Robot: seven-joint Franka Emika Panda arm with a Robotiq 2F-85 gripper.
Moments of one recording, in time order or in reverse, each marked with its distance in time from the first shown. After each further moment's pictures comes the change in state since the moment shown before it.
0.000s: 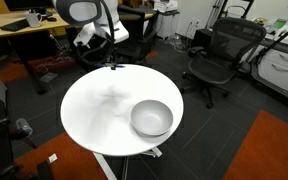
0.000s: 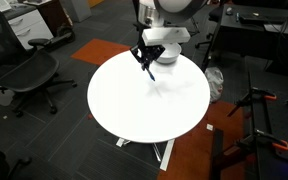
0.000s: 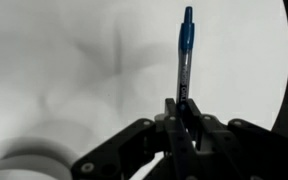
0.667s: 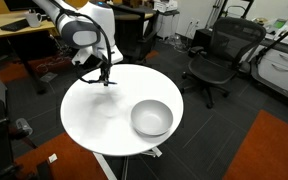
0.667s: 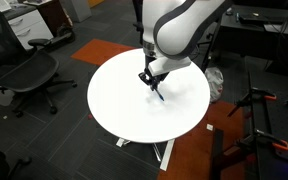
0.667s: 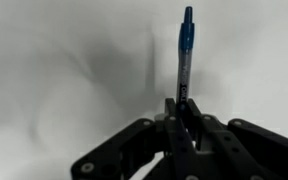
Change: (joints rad) arm 0.024 0.133 0.002 -0.019 -0.003 0.017 0.000
